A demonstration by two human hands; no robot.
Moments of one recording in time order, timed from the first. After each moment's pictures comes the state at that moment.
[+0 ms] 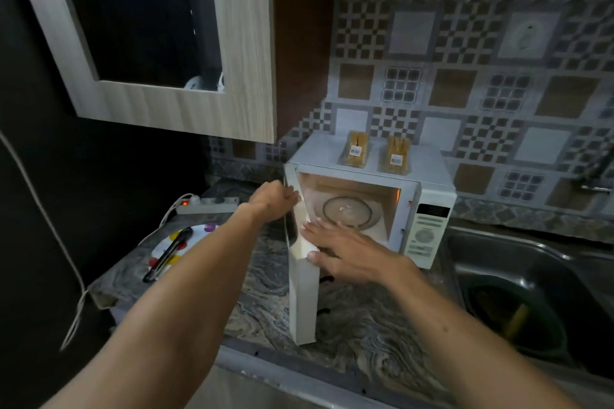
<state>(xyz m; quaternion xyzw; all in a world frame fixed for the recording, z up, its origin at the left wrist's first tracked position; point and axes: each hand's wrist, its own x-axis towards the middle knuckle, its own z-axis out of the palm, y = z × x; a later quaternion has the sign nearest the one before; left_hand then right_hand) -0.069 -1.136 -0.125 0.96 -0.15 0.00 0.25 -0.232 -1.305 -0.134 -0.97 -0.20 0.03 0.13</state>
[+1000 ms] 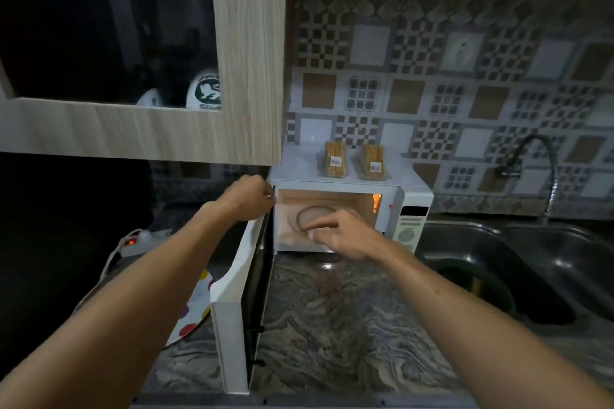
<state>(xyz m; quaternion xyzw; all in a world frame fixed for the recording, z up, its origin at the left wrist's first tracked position) 0.014 -1.083 -0.088 0.91 -0.38 0.04 0.15 -0.173 -1.256 -0.101 -0.95 0.02 -0.06 0.32</state>
